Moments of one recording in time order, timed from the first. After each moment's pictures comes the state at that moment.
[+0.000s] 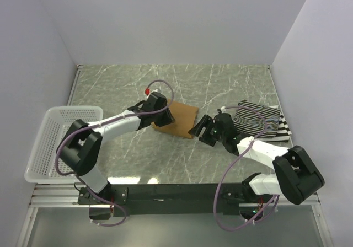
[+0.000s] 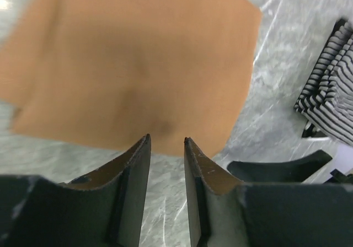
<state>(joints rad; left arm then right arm) -0.64 1.61 1.02 -0.21 -0.02 -0.95 0.51 1.27 0.48 0.12 -0.18 0.99</state>
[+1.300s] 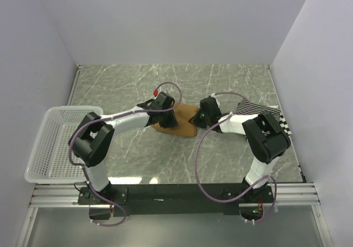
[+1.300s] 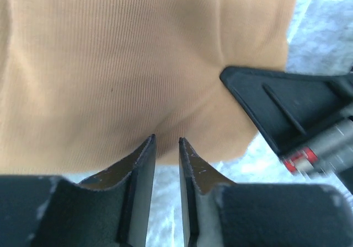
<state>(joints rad) -0.69 1.79 1.14 -0.26 0.00 -0.90 0.48 1.76 0.81 0.17 -0.02 0.96</state>
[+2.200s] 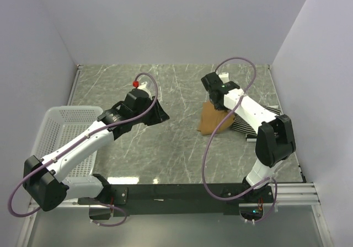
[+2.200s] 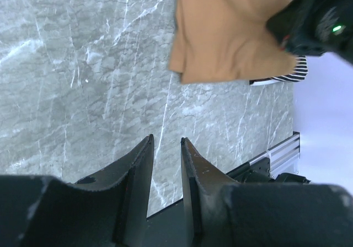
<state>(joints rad) -0.69 1.22 1.06 -0.45 0.03 -0.82 0.45 1.70 1.36 -0.85 0.61 0.38</state>
